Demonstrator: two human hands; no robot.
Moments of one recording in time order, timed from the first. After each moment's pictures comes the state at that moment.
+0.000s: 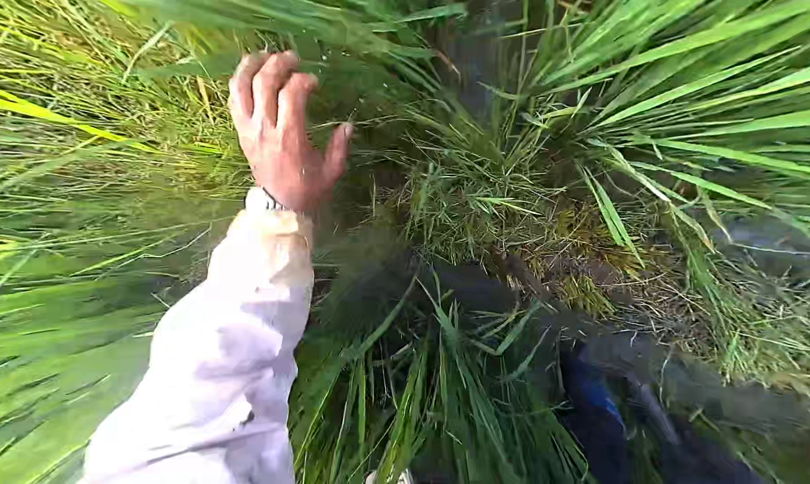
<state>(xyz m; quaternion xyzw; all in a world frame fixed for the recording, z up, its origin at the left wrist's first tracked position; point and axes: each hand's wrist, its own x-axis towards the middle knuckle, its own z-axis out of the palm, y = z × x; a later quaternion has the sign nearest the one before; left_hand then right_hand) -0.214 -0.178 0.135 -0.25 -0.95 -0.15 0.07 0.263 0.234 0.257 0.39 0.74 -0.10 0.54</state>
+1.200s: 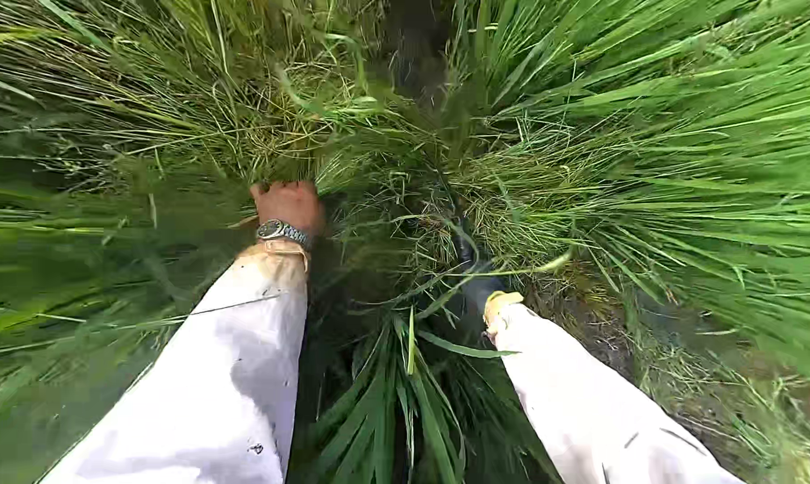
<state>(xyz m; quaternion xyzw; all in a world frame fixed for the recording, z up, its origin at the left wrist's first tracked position) -0.158 -0.366 0.034 0.01 -0.97 -0.06 -0.24 -0.005 -0.030 0.065 0.17 0.88 -0.17 0.41</state>
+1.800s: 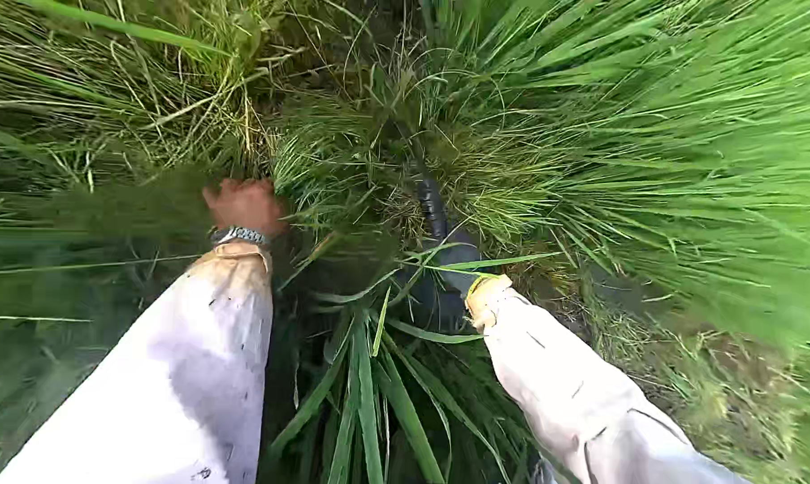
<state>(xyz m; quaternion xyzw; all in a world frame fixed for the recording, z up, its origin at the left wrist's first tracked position) -0.120 -0.363 -0.002 0.03 -0.95 -0.15 -0.27 -0.021 -0.051 0.179 0.16 0.79 -0.03 0.59</state>
